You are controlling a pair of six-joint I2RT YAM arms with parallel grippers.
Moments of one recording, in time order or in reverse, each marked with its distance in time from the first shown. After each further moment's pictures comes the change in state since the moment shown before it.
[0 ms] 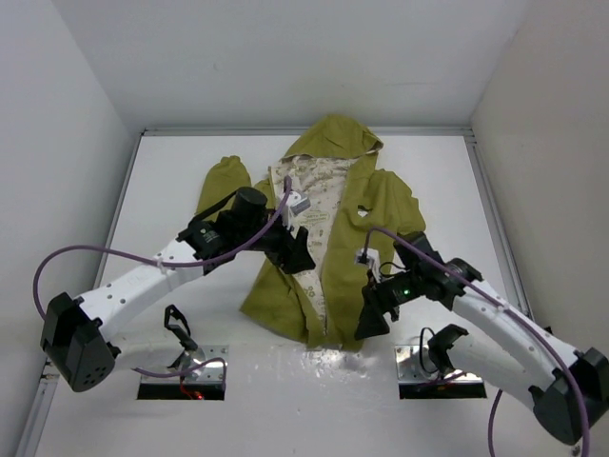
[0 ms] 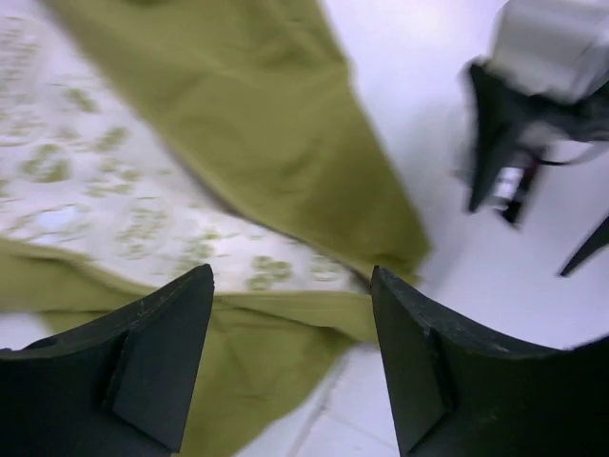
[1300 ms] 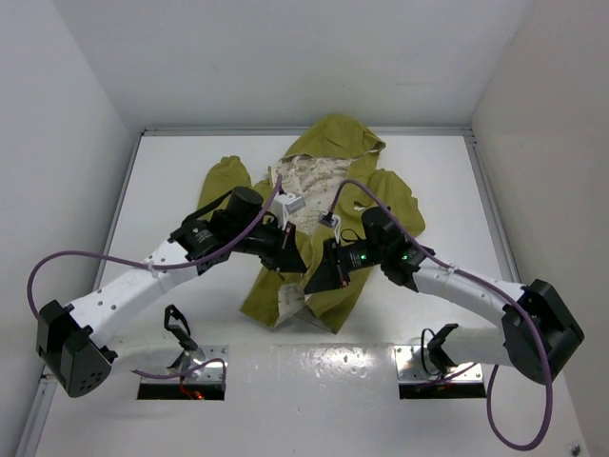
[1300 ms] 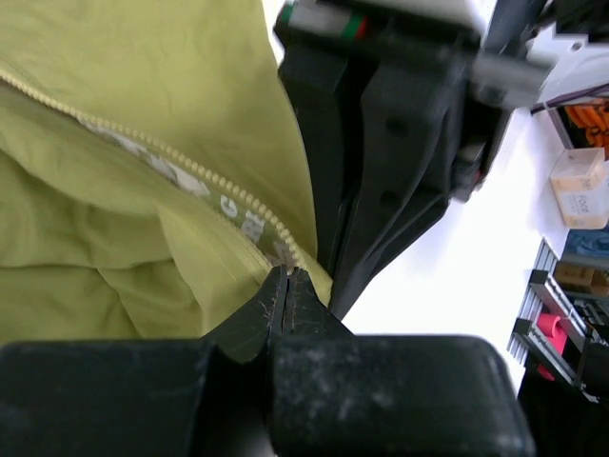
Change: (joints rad) left arm 0.000 -0.041 0.028 -0.135 0.078 -0.152; right arm 0.116 0.357 0.046 0.954 -0.017 0.663
